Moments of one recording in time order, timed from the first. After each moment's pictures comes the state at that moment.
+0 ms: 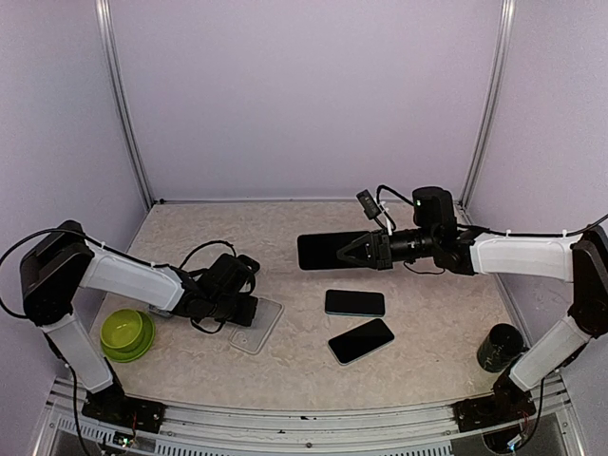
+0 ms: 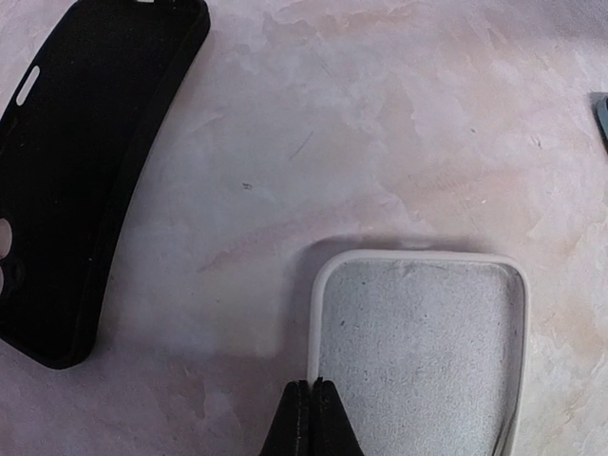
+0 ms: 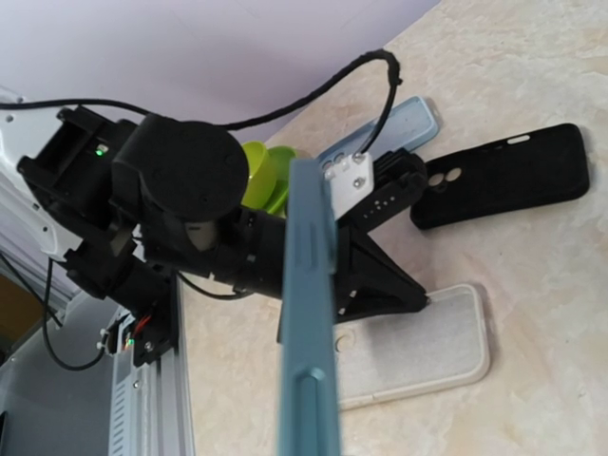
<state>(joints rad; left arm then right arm) -0.82 1.70 0.78 -0.04 -0.22 -0.43 0.59 1.51 0.92 0.23 -0.86 0.33</state>
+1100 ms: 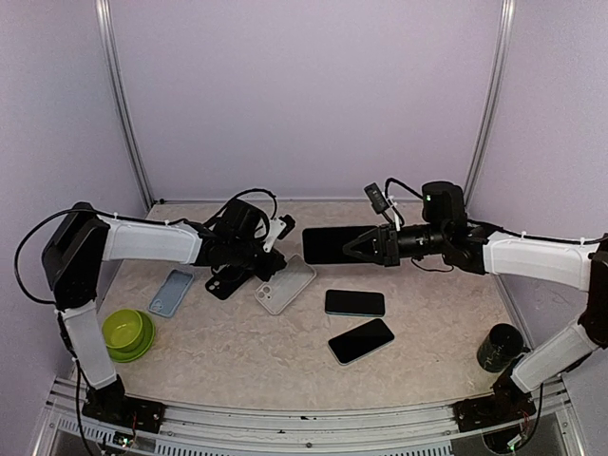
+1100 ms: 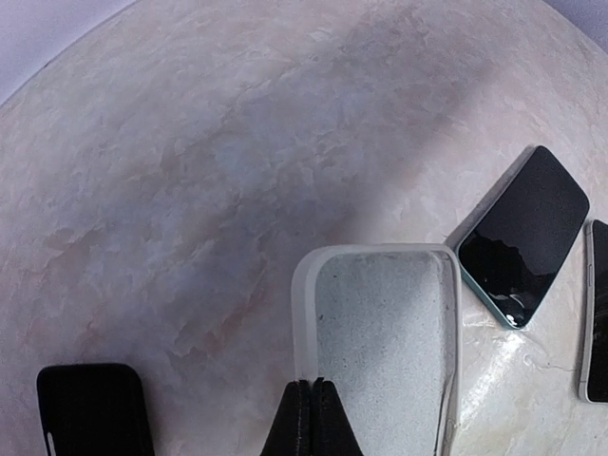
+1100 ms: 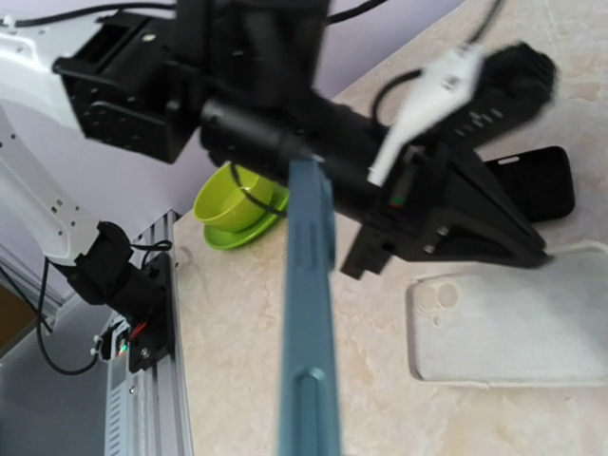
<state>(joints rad) -0.70 1.84 1.17 -0.09 0.10 0.04 0.59 1.42 0.92 0.16 -0.83 0.31</state>
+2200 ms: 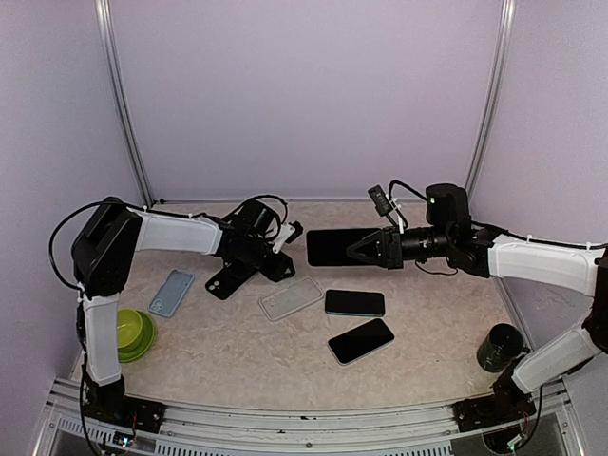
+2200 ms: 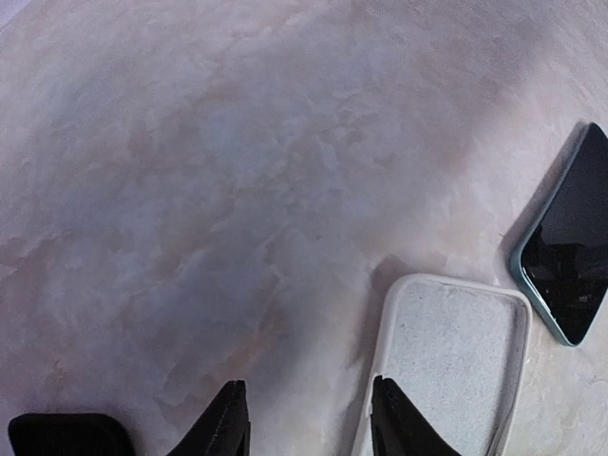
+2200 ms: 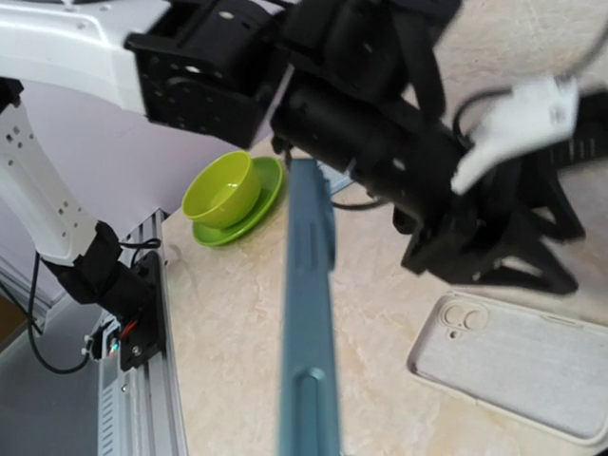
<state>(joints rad) -0.66 2.06 1.40 -0.24 0.17 0.13 0.59 1.38 0.89 0.14 -0.80 0.31</state>
